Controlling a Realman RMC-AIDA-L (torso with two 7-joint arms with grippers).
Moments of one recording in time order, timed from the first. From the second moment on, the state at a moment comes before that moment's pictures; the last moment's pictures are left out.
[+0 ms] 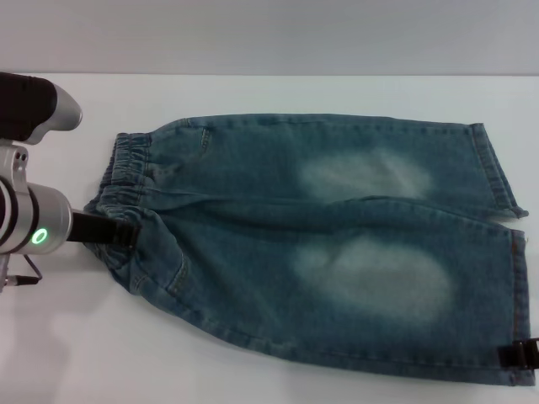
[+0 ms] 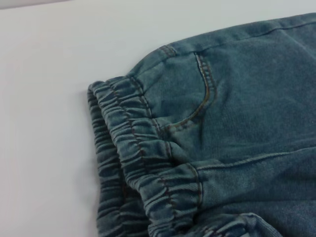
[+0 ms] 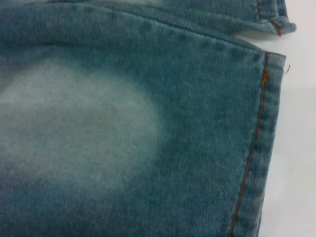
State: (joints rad) left arm -0.24 -2.06 -1.53 -1.54 2.69 -1.16 0.14; right arm -0.06 2.07 1.31 1.96 -2.92 1.53 0.25
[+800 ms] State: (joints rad) left arm -0.25 -2.06 -1.53 -1.54 2.69 -1.16 0.14; right arm -0.05 2.07 1.30 1.93 -2.92 1.53 0.24
